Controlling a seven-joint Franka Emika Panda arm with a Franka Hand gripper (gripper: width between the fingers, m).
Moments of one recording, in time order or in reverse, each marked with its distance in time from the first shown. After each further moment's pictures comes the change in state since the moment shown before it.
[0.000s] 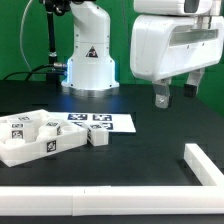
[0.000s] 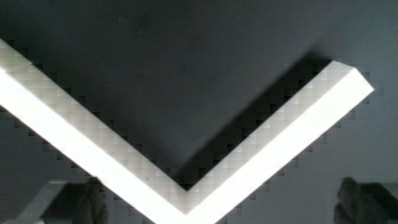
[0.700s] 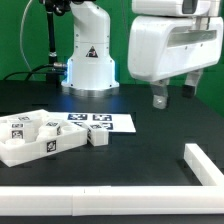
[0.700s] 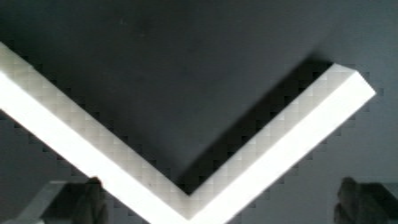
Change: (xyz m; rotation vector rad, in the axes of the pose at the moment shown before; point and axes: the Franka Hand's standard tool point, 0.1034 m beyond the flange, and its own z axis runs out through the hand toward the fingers) arm -0.019 0.008 0.000 -0.001 -0.014 0.025
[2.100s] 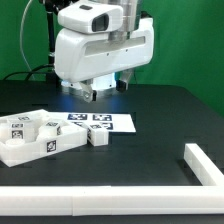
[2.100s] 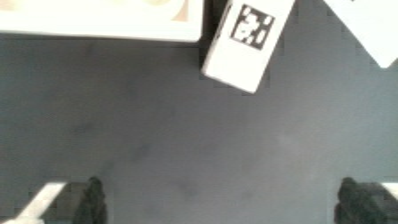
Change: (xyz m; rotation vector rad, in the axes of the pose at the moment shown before) arm -0.128 -0.016 0.025 0.072 -0.099 0.047
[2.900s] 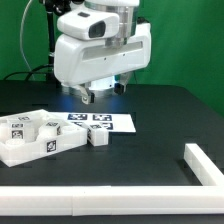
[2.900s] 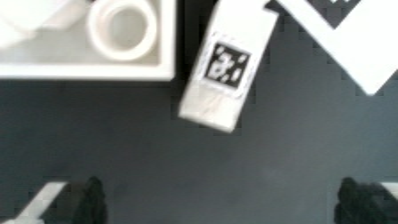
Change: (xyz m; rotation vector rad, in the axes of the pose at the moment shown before) arm -0.026 -0.020 0.024 0.013 -0.019 0.031
